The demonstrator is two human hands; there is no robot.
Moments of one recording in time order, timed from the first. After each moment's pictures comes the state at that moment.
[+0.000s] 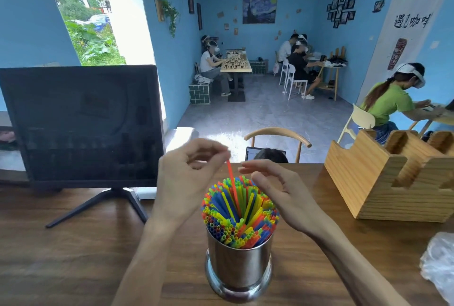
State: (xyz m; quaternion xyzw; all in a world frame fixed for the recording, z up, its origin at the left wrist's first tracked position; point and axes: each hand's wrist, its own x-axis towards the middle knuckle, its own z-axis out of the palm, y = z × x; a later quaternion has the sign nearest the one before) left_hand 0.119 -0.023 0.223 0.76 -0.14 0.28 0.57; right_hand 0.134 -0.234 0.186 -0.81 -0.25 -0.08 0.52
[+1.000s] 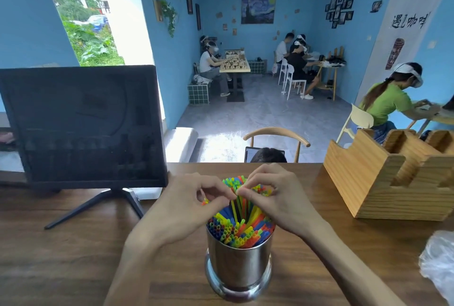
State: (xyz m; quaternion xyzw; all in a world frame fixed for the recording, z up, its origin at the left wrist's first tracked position) left_hand 0.106 0.006 0.205 0.90 -0.20 0.08 0.37; right_hand 0.137 -0.225 0.176 -0.85 -0.24 -0.19 0.42
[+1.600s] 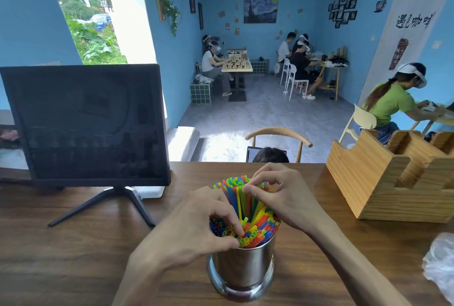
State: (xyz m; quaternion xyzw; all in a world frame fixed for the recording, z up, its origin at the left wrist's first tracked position) left_hand 0.090 0.001 0.195 0.90 -0.29 0.03 0.33; right_hand 0.145 -0.231 0.176 -0.87 -0.21 -0.15 0.41
